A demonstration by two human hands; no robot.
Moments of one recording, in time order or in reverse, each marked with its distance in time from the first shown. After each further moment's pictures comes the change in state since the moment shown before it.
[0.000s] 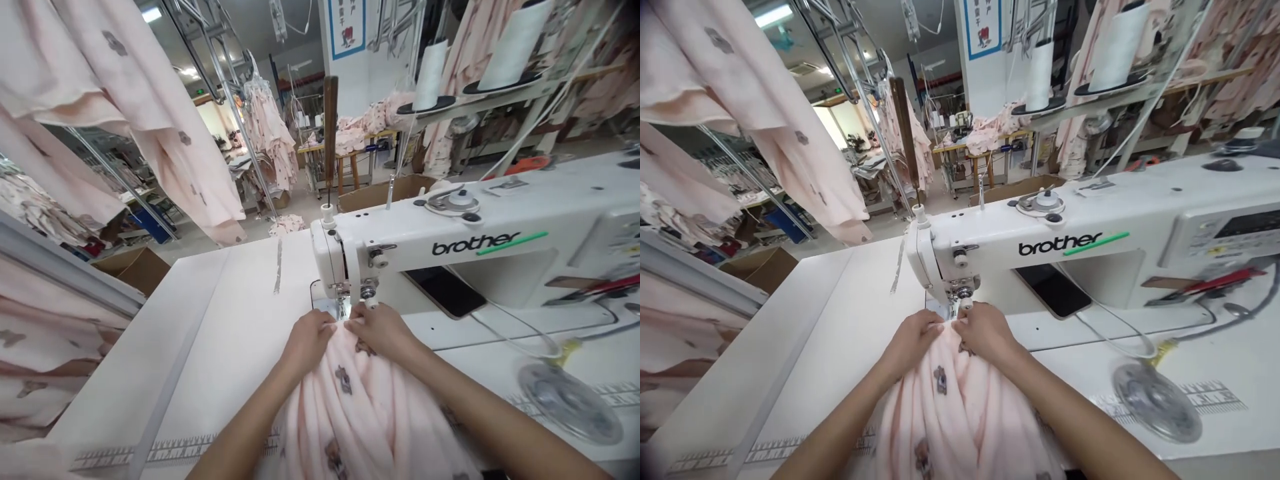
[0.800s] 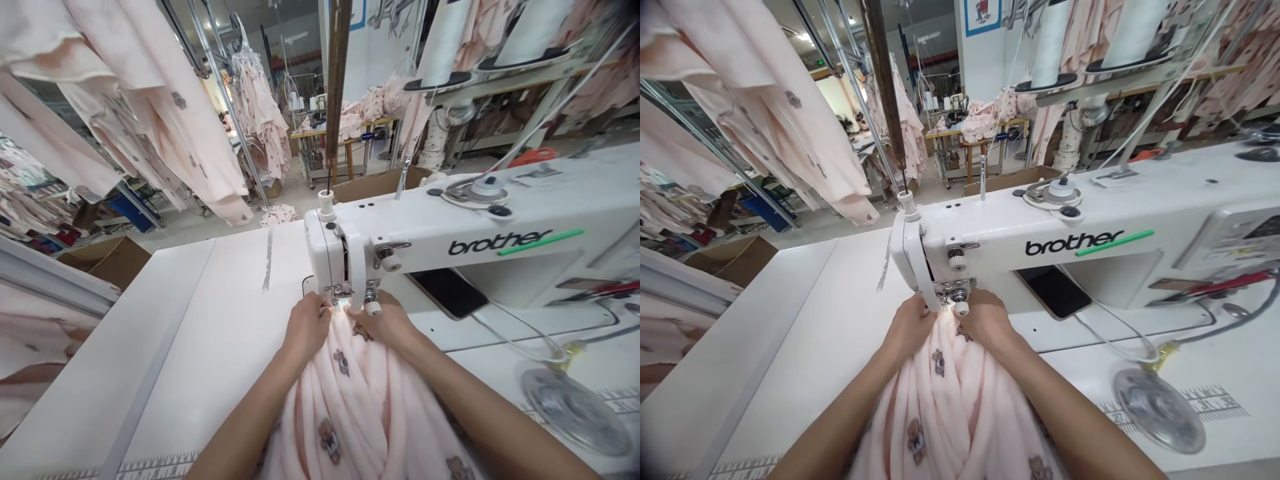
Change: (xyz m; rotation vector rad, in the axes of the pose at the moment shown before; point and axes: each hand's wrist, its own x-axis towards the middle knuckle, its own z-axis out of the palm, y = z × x) left_hand 0.036 -0.001 0.015 0.140 0.089 -0.098; right_hand 0.023 0.005 -0.003 -0.143 0.127 0.129
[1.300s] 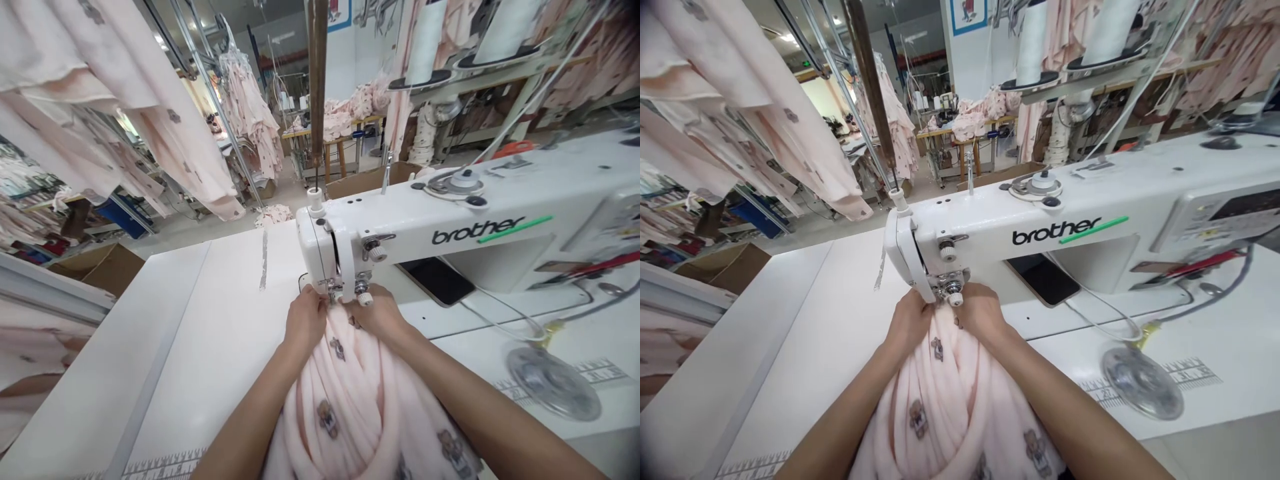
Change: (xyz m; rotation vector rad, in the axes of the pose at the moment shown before) left_hand 0.002 -0.001 0.006 0.147 0.078 0.037; right_hand -0.002 0.000 0.003 0.037 0.011 -0.013
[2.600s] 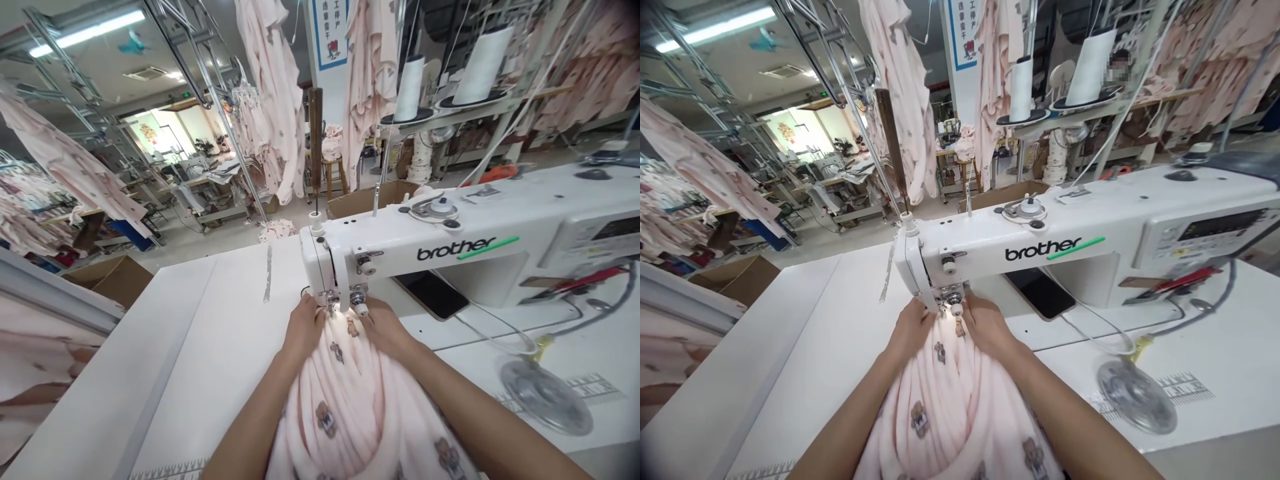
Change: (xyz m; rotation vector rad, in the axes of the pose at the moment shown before) left_hand 0.004 -0.013 -0.001 -0.125 0.011 0.115; right_hand -0.001 0.033 0.002 0.000 0.090 -0.350
